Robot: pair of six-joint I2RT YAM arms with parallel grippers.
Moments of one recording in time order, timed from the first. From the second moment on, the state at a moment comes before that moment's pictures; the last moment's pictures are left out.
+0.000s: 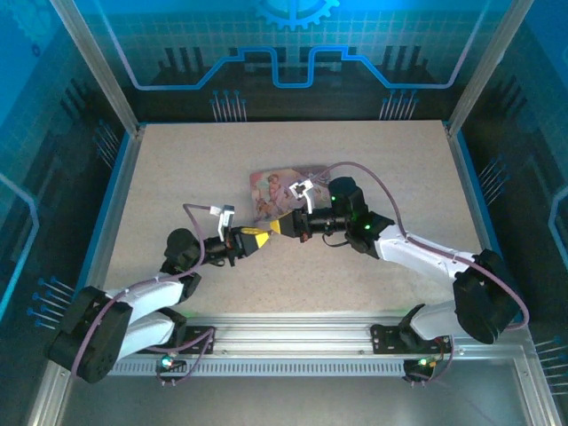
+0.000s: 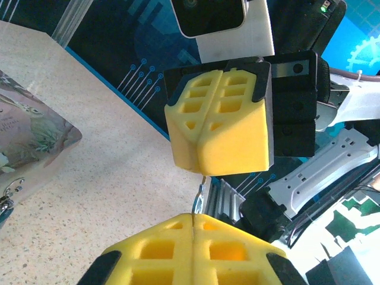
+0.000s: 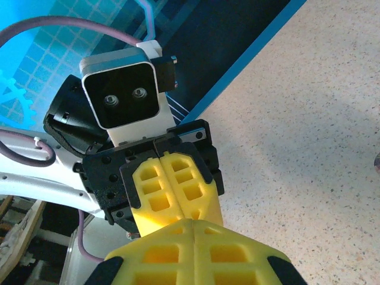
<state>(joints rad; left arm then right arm) -0.36 1.14 0.19 1.08 0.87 -0.78 0.69 1.37 0.84 0.20 -0.76 0.57</state>
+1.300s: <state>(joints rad) -0.36 1.26 0.21 1.27 0.88 -0.92 0.71 1.36 0.84 0.21 -0.67 0.55</state>
